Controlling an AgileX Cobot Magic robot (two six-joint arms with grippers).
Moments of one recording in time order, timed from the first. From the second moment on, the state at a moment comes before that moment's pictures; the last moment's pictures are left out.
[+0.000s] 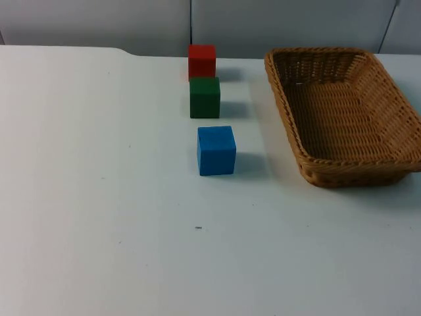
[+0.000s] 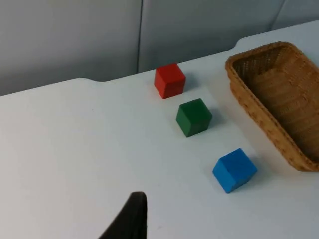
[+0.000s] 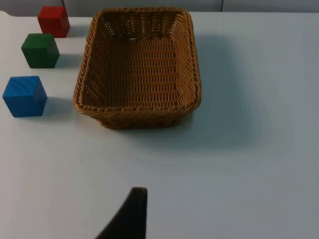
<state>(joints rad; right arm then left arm) 0.05 0.00 -0.52 0.00 1.09 -0.02 -0.07 1.01 -1.13 -0.48 0.87 0.43</state>
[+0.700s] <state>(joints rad) 0.05 0.00 -0.52 0.00 1.09 -0.01 -0.27 1.55 -1.37 -0.70 0.77 0.57</state>
